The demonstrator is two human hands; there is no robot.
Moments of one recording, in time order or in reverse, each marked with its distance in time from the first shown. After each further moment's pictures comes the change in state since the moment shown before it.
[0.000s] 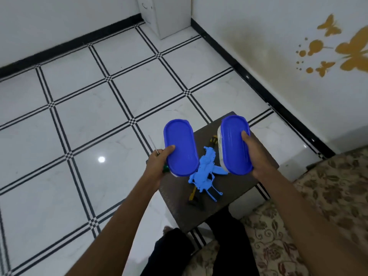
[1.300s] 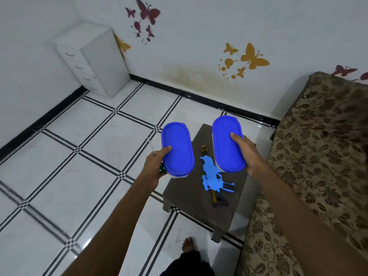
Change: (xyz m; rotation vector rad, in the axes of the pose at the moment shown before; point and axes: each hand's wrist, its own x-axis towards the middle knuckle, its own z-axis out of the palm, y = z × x) left_hand -0.056 0.156 -0.094 0.300 -0.460 0.092; right_hand -0.167 -0.019 0.132 0.255 0.408 -0.207
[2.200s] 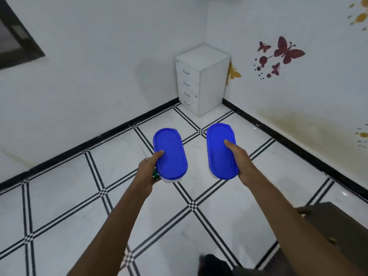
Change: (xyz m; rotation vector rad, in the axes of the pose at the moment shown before) left_hand 0.101 0.234 -0.512 -0.262 0.435 0.126; right_hand 0.098 -0.060 0.631 -0.202 -0.421 0.020
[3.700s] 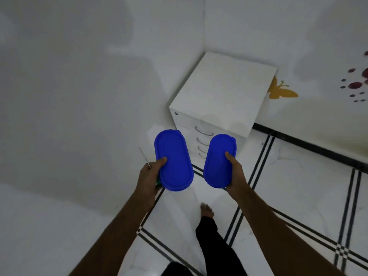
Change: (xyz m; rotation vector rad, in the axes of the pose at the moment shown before) left_hand 1.066 0.499 0.175 0.302 -0.227 -0.127; right_hand 1.033 -0.280 0.326 0.718 0.384 0.258
